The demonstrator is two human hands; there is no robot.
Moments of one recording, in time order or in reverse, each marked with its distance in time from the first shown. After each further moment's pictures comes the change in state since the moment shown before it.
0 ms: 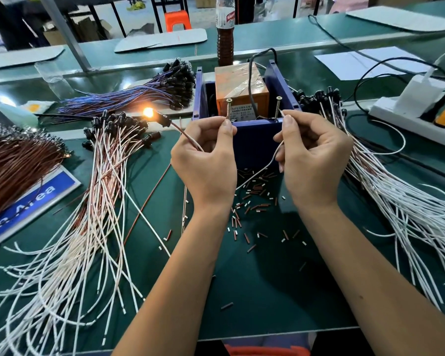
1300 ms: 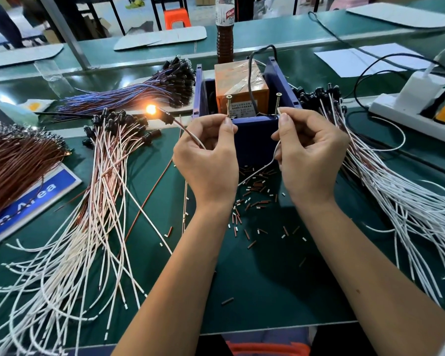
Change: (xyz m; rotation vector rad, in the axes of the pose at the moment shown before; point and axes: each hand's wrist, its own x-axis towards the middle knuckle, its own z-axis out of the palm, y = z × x) left_hand -0.002 0.002 0.000 0.043 -0.008 0.007; right_hand -0.001 -0.001 0.001 -0.050 -0.009 -0.025
